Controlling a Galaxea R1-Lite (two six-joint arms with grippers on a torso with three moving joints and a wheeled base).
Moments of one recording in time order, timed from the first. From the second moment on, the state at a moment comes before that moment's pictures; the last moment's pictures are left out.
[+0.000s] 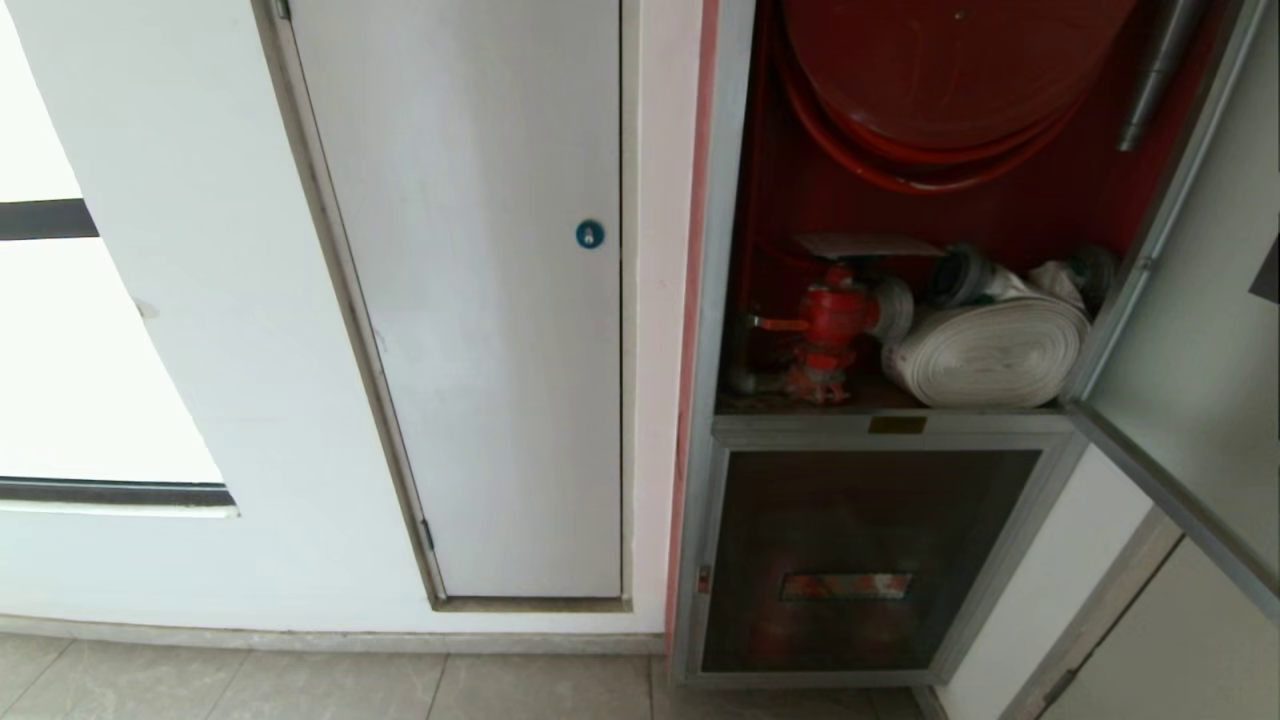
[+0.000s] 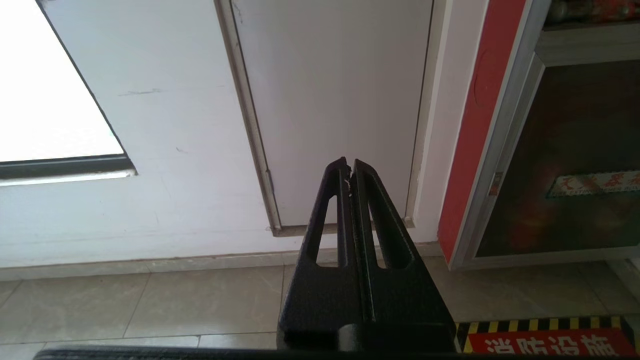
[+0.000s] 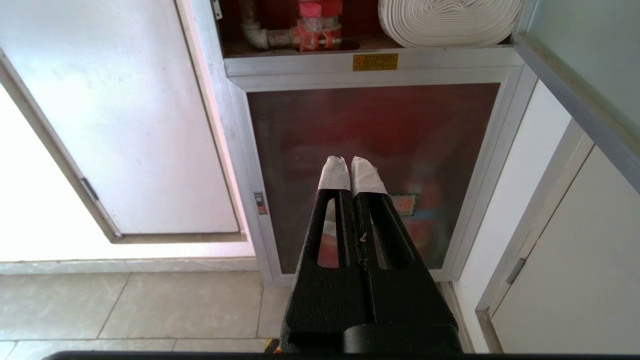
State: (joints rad) left arm -0.01 0.00 0.00 -0.01 -0.04 0.05; right arm 0.00 0.00 0.00 -0.01 -0.02 0.06
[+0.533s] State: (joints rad) left arm -0.01 0.00 0.00 -0.02 -0.04 0.05; right arm 0.00 0.00 0.00 -0.01 -0.02 0.06
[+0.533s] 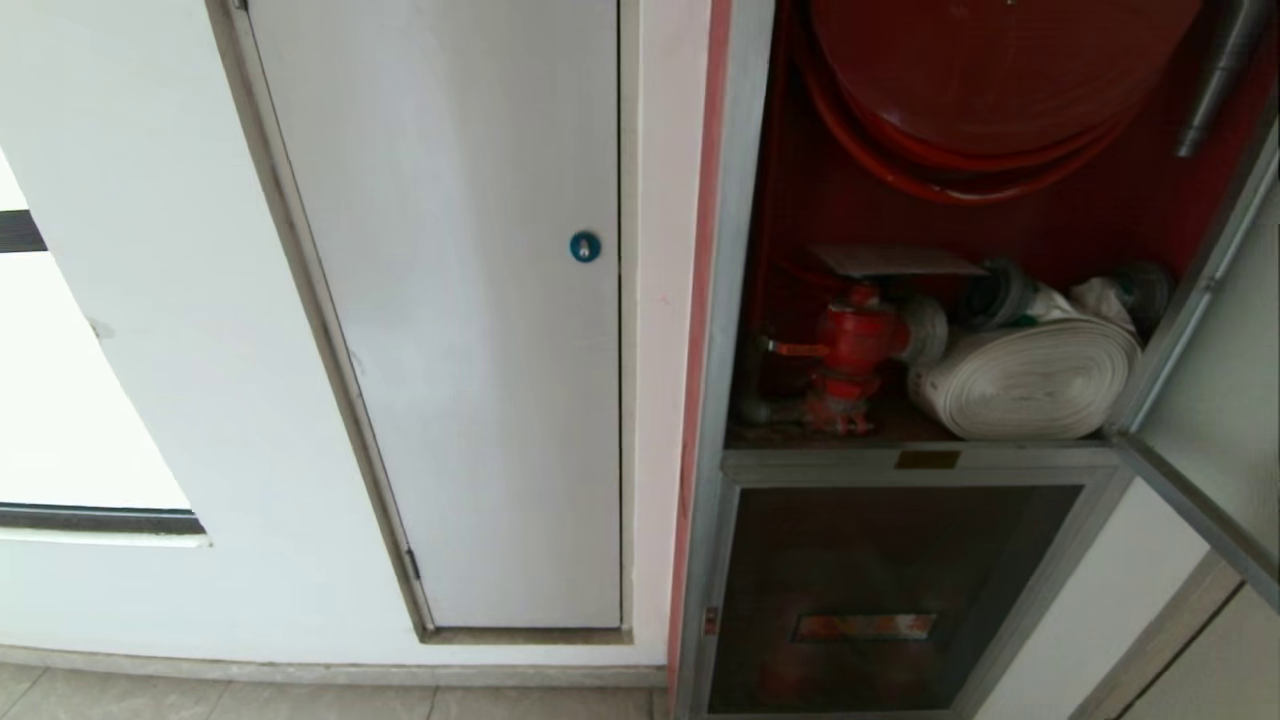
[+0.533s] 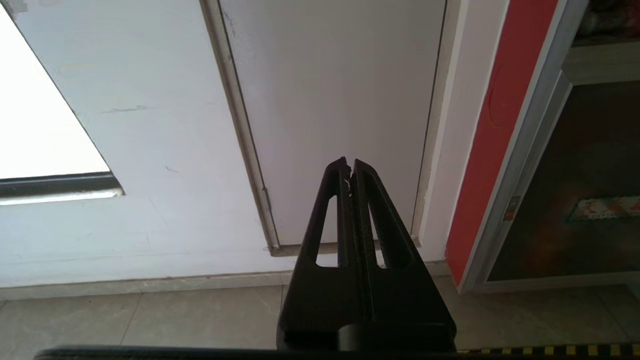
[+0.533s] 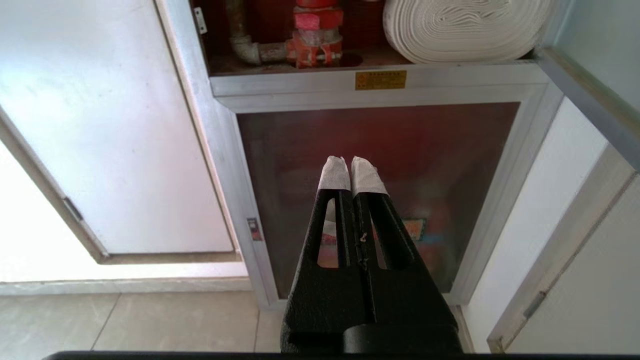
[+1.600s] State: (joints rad) left arm -0.01 0.00 0.00 -0.01 -0.04 0.05; right arm 0.00 0.00 0.00 -0.01 -0.02 0.06
